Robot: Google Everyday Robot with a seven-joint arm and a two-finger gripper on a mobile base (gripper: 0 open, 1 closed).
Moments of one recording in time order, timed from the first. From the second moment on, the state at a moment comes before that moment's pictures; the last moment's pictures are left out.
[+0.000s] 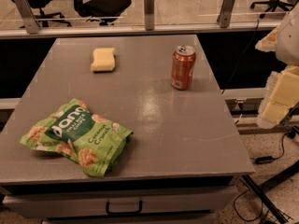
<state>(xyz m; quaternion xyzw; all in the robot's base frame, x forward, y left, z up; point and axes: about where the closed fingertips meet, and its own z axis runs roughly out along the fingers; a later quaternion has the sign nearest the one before) 0.438 -0.217 0.976 -0.60 0.78 -0.03 0.16</state>
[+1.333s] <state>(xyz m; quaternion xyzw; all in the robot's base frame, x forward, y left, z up) 0.546 -0.188 0.934 -0.54 0.82 0.01 0.19</state>
